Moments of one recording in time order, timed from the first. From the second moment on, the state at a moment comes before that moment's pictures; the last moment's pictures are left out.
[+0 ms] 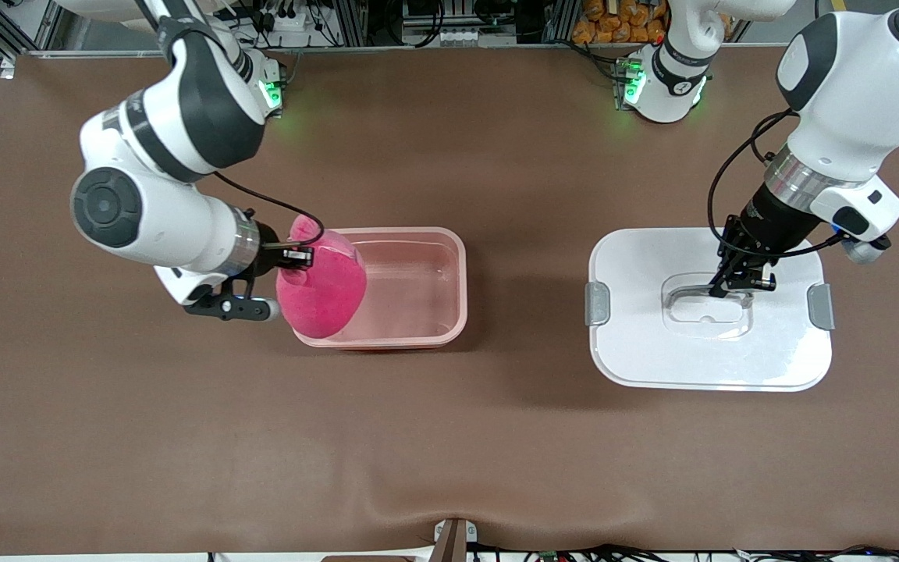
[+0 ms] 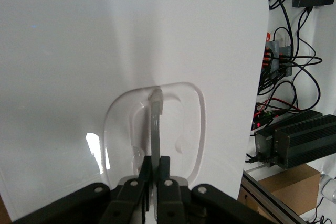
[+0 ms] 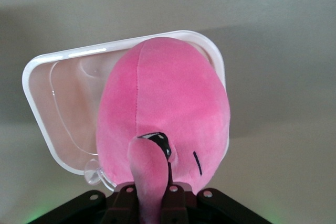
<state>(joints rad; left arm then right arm) -0.39 -0.02 0.16 -1.92 -0.02 2.24 -1.67 0.39 0.39 0.00 -1.39 0.25 1.63 0.47</state>
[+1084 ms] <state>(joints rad) -0.24 0.00 -0.05 -1.91 -0.02 2.24 -1.71 0.45 0.46 -0.01 -1.40 0.25 1.64 0.49</state>
